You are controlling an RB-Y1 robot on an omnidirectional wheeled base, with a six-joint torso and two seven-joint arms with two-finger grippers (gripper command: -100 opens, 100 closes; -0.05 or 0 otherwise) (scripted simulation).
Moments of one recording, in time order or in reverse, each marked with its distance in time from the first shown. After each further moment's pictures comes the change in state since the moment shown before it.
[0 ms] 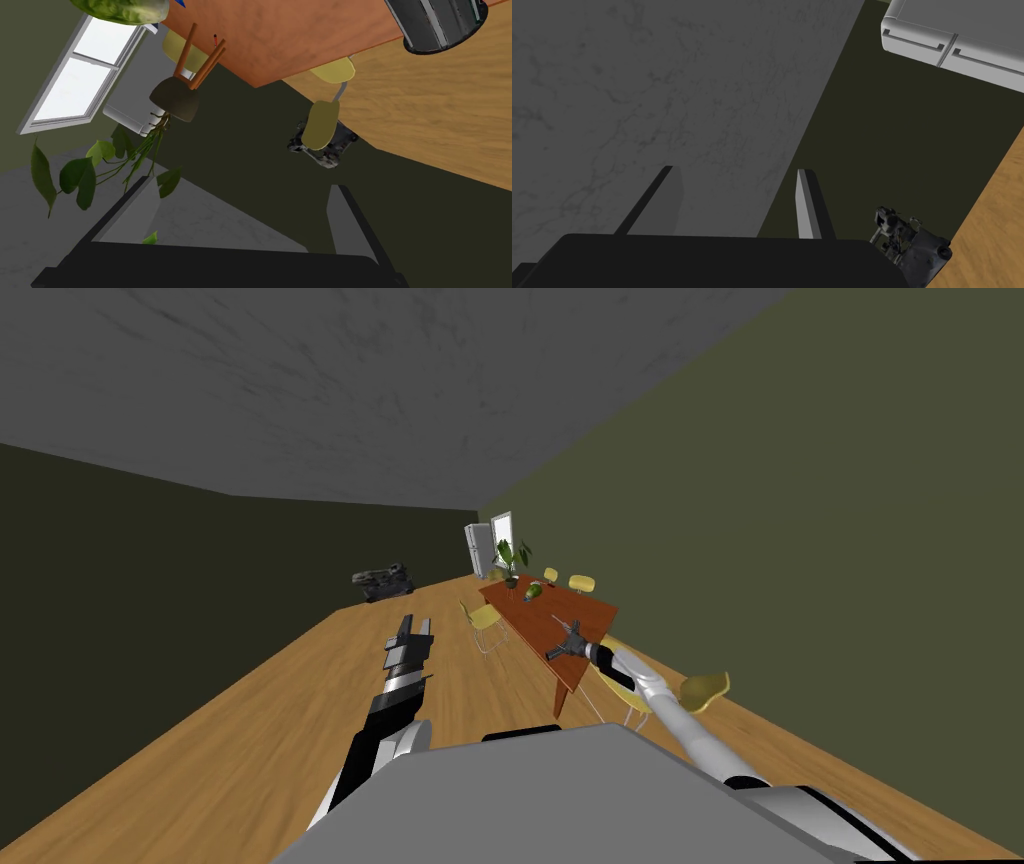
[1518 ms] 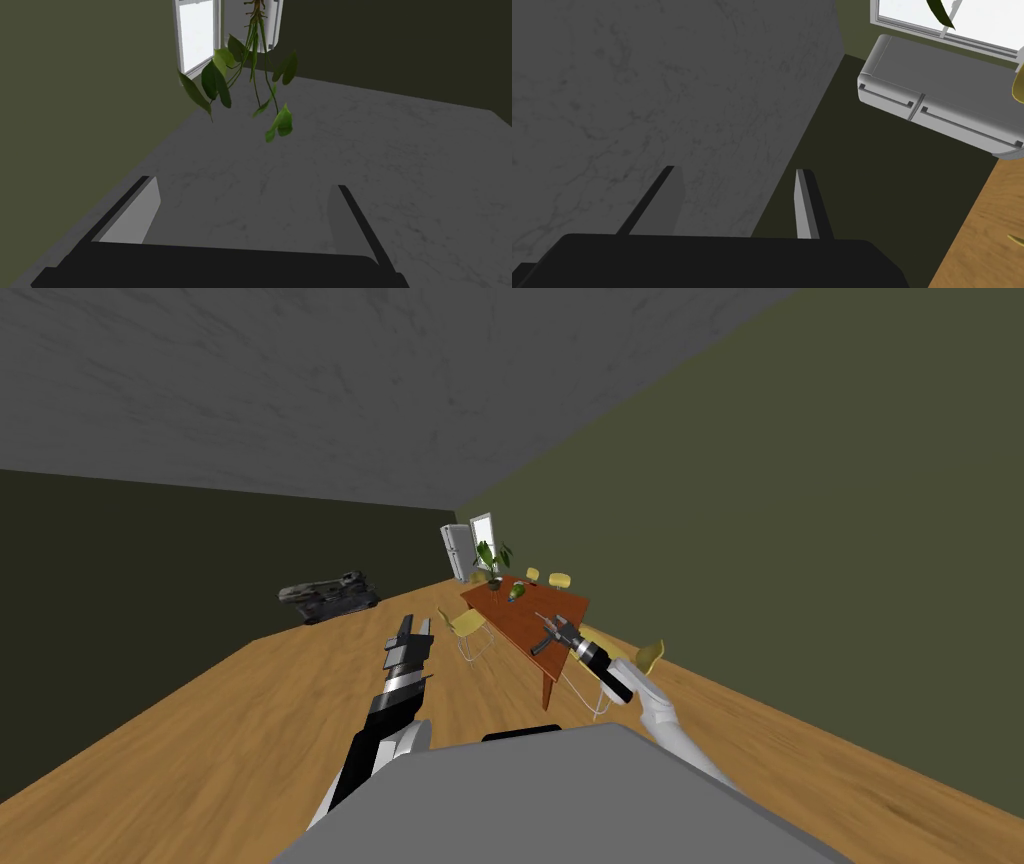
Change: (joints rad) left arm 0.000 0.000 0.000 0.000 0.000 0.000 0.000; right arm 0.181 0.115 0.036 -0.401 -0.454 0.065 -0.178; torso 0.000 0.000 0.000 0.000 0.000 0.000
